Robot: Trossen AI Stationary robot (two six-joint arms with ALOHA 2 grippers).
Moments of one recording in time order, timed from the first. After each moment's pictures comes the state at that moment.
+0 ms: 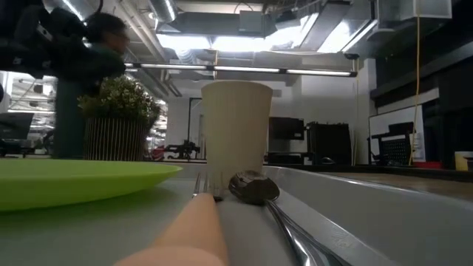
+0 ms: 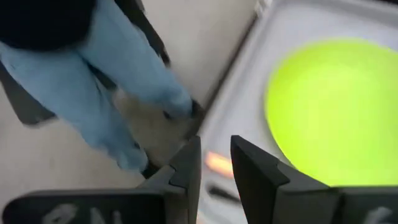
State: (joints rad) left arm 0.04 0.02 0.02 0.02 -0.06 -0.18; right arm 0.57 2.06 2.04 -0.80 -0.05 0.13
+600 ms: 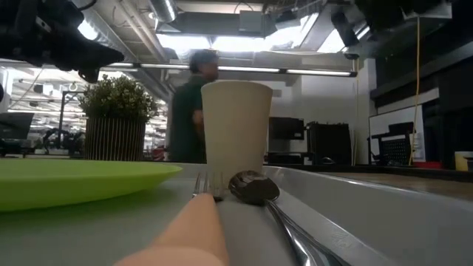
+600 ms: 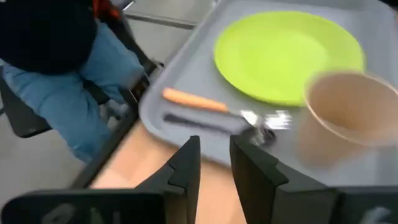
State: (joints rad) left arm 0.04 0.01 0.10 -0.07 -0.08 -0.07; right arm 0.40 1.27 0.77 -0.05 -0.13 0.07
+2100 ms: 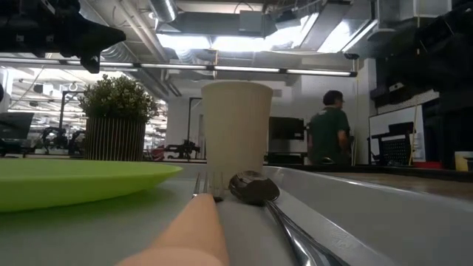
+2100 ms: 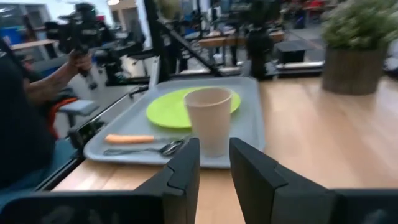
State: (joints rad) left arm 0.04 0.01 0.10 0.08 -0.10 -0.13; right arm -0.09 0.14 0.01 0.05 -0.35 0.10
